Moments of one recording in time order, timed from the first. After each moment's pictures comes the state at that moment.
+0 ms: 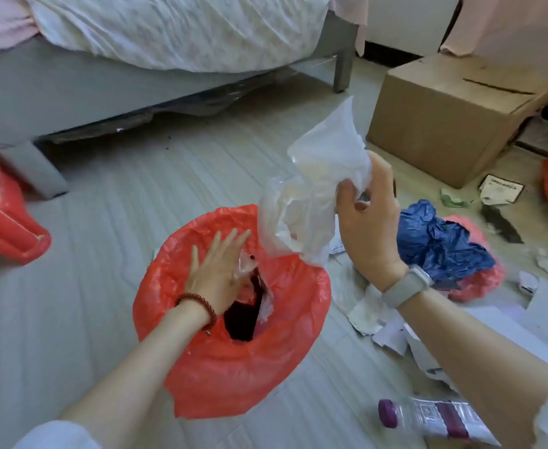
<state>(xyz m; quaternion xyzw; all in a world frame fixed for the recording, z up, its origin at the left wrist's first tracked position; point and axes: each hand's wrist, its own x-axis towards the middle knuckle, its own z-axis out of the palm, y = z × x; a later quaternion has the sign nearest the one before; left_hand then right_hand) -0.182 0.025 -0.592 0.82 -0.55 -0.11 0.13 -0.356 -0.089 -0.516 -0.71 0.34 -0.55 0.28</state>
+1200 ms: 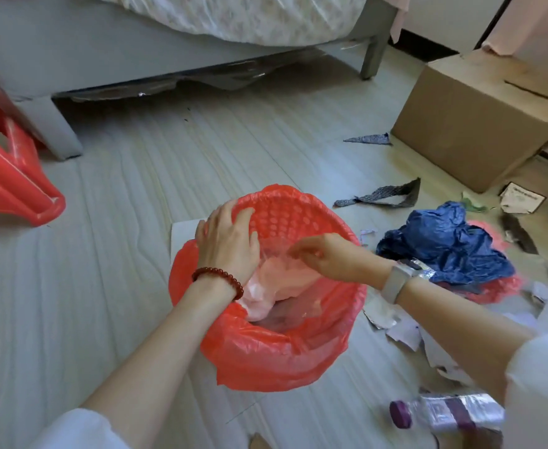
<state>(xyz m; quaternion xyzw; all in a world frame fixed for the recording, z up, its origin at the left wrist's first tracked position) -0.158 0.044 -0.564 0.85 -0.46 -0.03 0.24 -0.300 -0.074 -0.562 -0.92 0.24 0.04 0.30</state>
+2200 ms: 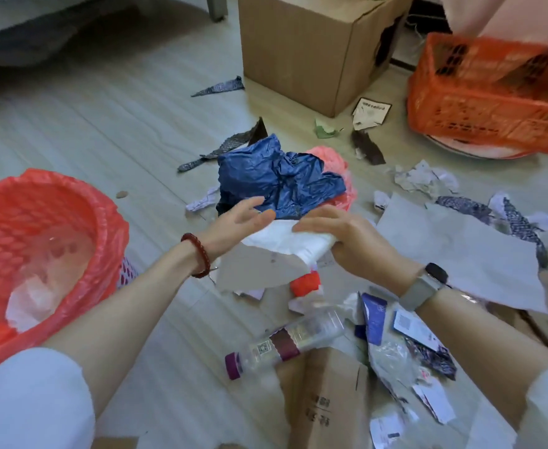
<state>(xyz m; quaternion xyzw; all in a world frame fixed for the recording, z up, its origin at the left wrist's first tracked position) -0.443 -0.124 -0.610 0.63 -0.50 -0.53 0.27 -0.658 -0.164 -0.613 -0.89 0.33 -0.20 0.22</state>
